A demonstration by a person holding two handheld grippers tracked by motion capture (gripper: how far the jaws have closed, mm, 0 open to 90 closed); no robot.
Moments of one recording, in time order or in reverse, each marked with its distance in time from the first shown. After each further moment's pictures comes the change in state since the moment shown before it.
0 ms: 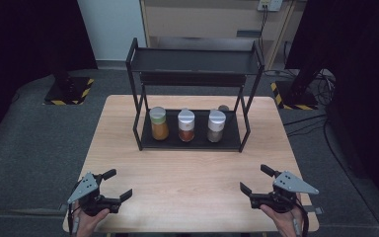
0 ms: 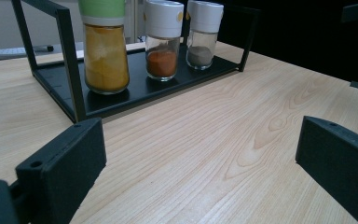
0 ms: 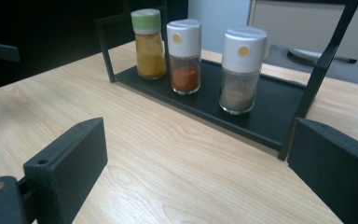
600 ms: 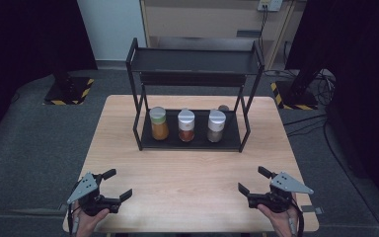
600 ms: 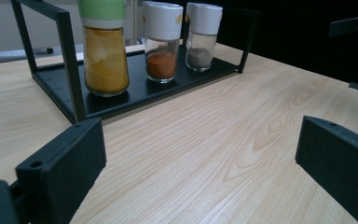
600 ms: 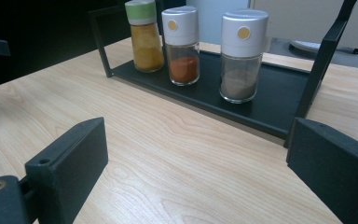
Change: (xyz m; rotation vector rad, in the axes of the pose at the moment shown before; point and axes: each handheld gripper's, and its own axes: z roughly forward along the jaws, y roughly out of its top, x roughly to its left) left arm 0.001 -0.001 0.000 -0.007 -0.005 0.005; right arm -0.005 -0.018 0.011 0.000 0.004 0.033
